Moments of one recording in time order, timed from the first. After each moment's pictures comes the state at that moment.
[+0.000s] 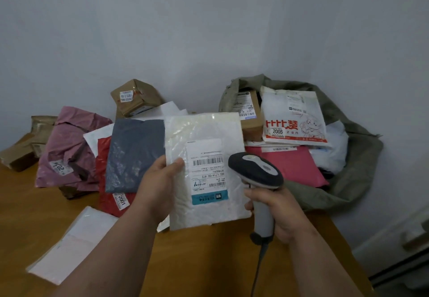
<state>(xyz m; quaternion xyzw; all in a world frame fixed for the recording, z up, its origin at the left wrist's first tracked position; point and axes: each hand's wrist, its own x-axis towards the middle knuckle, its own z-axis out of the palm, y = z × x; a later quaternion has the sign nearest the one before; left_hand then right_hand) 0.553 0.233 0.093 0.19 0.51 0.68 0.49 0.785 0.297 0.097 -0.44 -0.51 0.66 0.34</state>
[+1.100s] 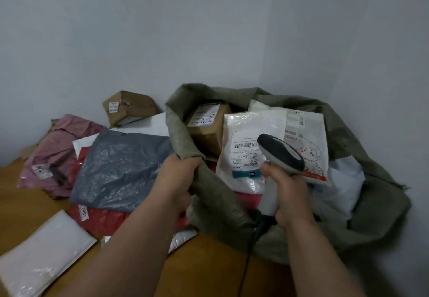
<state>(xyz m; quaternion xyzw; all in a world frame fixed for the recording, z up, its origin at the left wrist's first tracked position) 0.703 0.407 0.156 0.09 0.67 0.65 0.35 0.868 0.521 0.102 -0.41 -0.48 0.66 0.41</state>
